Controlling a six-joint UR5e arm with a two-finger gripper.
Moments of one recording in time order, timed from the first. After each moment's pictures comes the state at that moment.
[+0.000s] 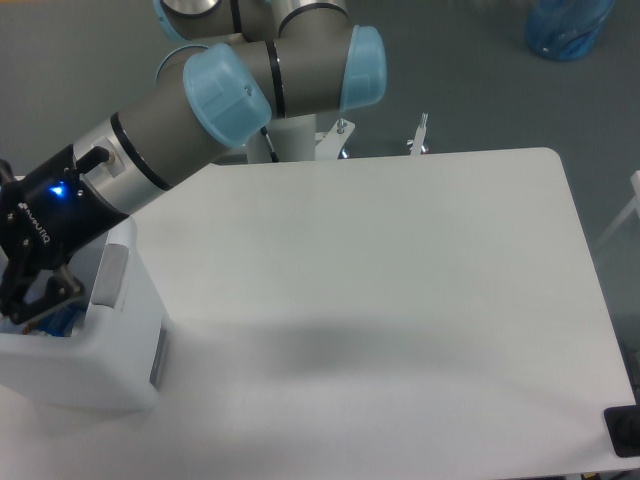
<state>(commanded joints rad) 2.20 -1.86 -1.46 -0.83 0.45 0.62</state>
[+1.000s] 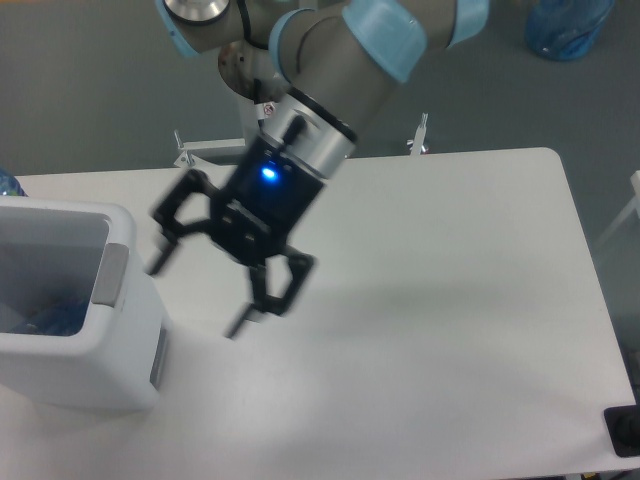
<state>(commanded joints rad) 2.47 -1.89 -1.39 -0.84 0.89 0.77</state>
